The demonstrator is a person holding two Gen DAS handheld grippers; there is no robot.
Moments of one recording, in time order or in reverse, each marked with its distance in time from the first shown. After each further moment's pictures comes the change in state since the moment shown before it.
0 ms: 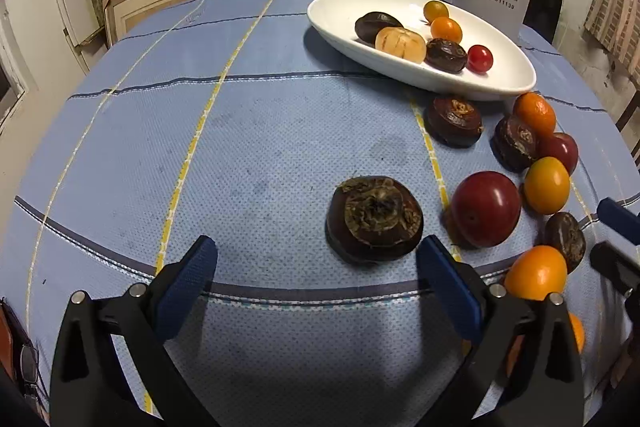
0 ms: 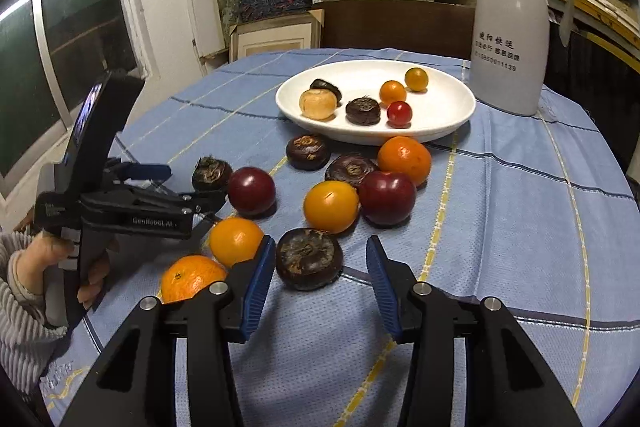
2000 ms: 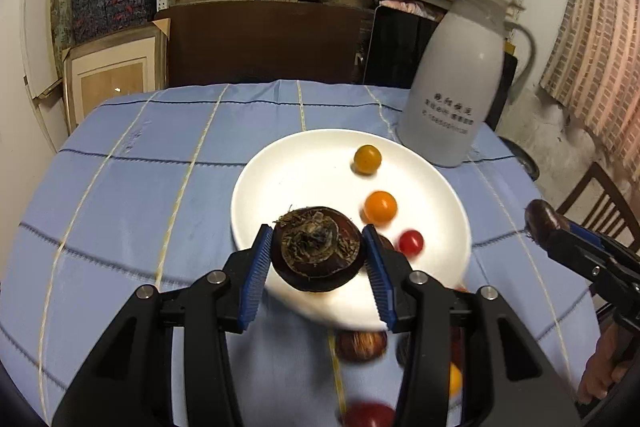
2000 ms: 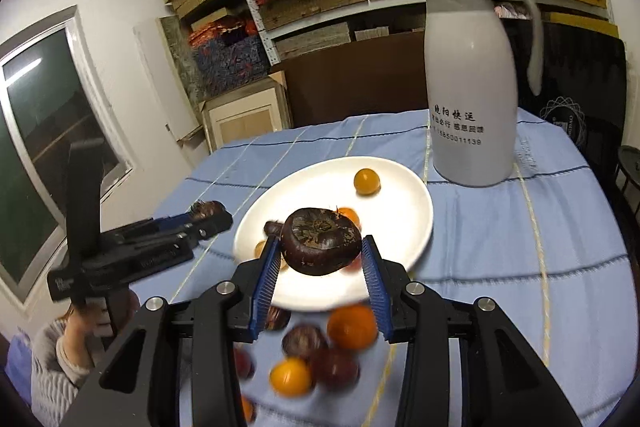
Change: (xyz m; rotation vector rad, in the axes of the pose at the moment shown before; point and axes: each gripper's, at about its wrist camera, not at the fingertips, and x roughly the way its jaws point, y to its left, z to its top) left arm -0.018 -0.031 0.149 0.009 -0.209 -0.189; right arm 0.000 -0.083 0.127 0.245 -0.149 0.014
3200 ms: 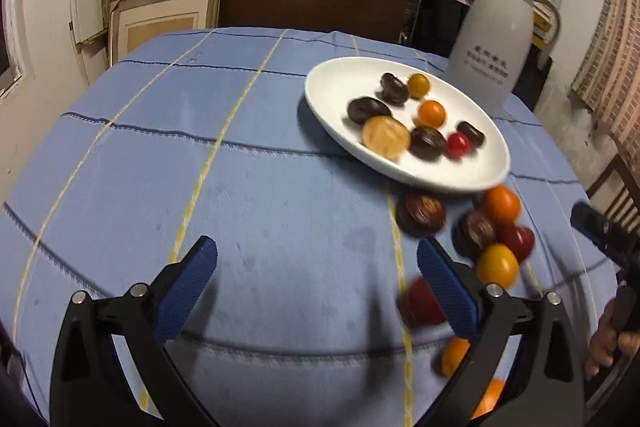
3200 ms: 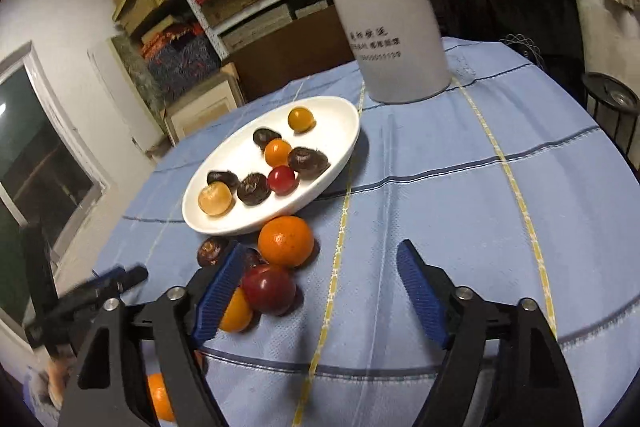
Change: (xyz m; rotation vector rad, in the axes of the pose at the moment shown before) left arm -0.038 0.029 -0.114 -0.109 0.040 0.098; right arm -0.018 -0.051 -0.088 0.194 0.012 -0.078
